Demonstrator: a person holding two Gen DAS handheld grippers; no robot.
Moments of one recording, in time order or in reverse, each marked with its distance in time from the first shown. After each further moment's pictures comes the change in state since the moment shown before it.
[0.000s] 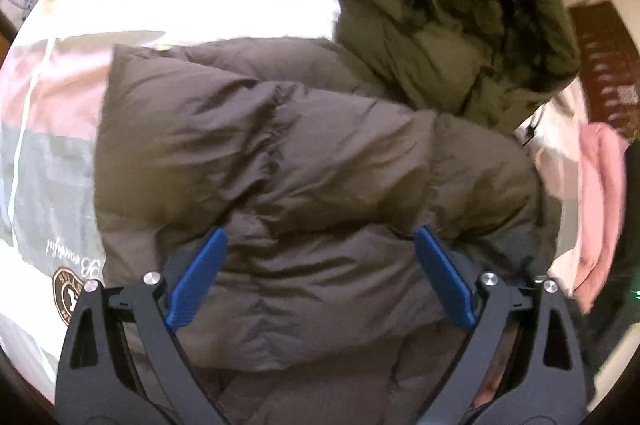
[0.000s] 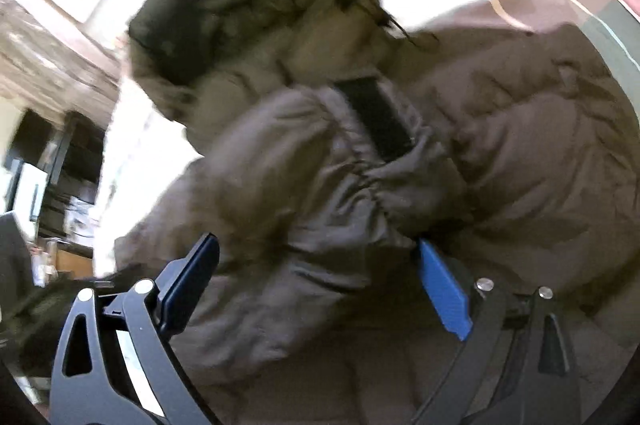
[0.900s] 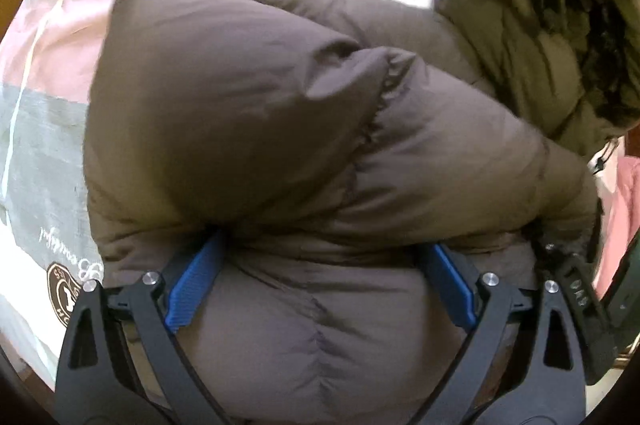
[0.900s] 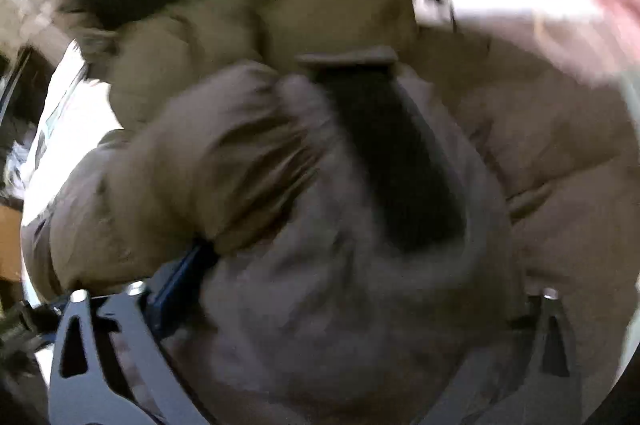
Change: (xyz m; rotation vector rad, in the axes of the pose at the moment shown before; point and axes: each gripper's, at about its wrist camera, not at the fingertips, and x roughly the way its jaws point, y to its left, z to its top) left arm 0.056 0.034 0.029 -0.133 0.073 0.099; right arm 0.082 -0.005 0.008 -0.111 0.188 -0.188
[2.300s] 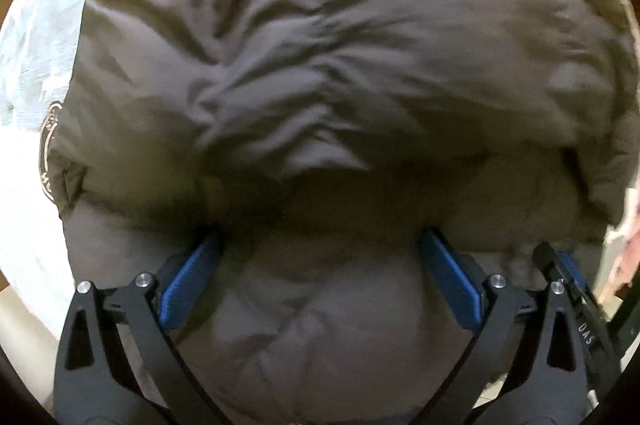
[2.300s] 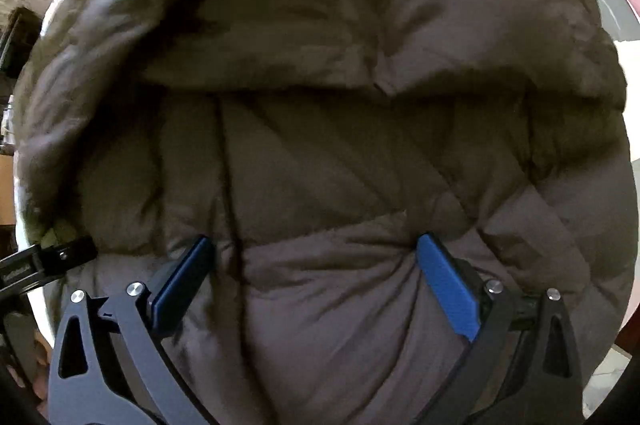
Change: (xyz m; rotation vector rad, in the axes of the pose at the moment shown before) left arm 0.023 -0.044 -0.117 0.114 0.175 0.079; right arm -0.066 -0.084 -0.156 0.010 0.154 -0.010
